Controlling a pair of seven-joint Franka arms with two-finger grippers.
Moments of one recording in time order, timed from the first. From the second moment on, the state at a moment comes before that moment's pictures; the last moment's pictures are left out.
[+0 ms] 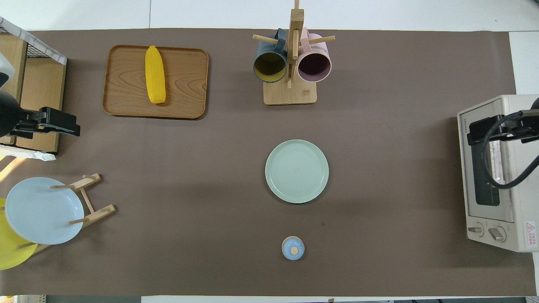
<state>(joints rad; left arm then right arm) -0.19 -0.02 0.10 -1.63 -0.04 1.60 -0.05 -0.02 -0.03 0.04 -1.55 -0.02 1.45 0.01</state>
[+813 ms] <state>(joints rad) -0.23 0.26 0.10 -1.61 -0.09 1.89 -0.06 -0.02 -0.03 0.04 -1.55 -0.02 1.45 0.01</state>
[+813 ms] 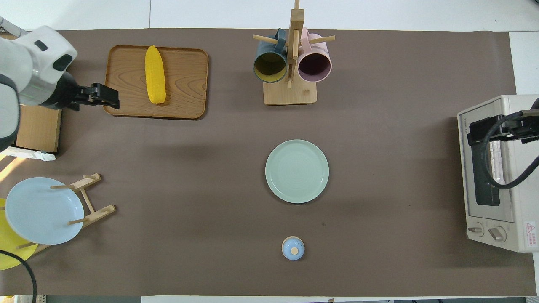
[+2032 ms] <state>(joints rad) -0.27 0.75 0.11 -1.27 -0.09 2.09 0.00 -0.02 -0.03 0.04 -1.55 -0.02 1.45 0.01</state>
